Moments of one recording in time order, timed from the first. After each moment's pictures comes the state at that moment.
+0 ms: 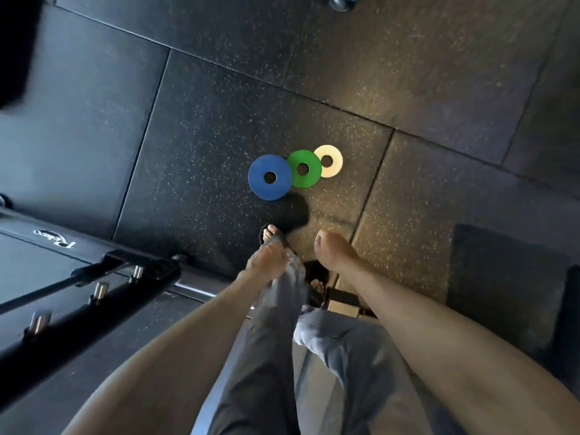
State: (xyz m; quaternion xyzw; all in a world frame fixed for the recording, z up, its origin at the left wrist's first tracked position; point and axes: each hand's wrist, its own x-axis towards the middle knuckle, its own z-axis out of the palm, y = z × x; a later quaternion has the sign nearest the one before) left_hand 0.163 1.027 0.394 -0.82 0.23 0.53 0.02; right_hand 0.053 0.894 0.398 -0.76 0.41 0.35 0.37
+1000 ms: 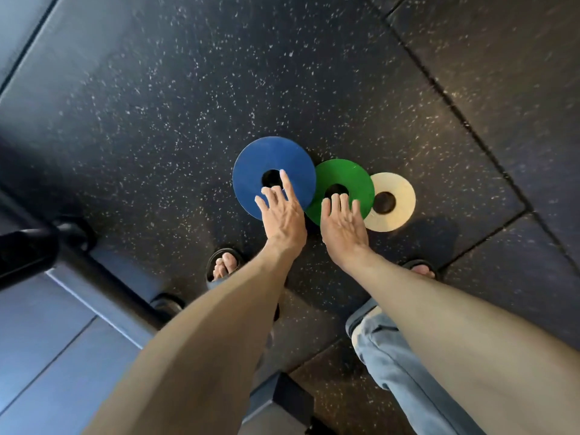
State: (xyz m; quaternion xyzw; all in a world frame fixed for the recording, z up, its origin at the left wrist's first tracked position) left_hand 0.235 0.878 -0.043 -0.92 0.09 0.35 0.13; right_hand 0.185 0.765 -0.022 -0.92 0.00 0.38 -0.01
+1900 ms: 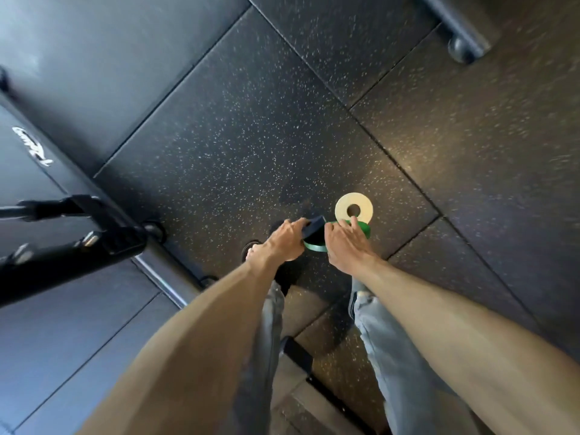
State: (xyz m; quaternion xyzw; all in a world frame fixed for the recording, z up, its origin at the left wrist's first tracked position) left_hand 0.252 0.901 0.263 -0.83 0.17 0.51 -0.12; right_hand 0.184 0.751 0.280 -0.93 -0.05 0.36 0.05
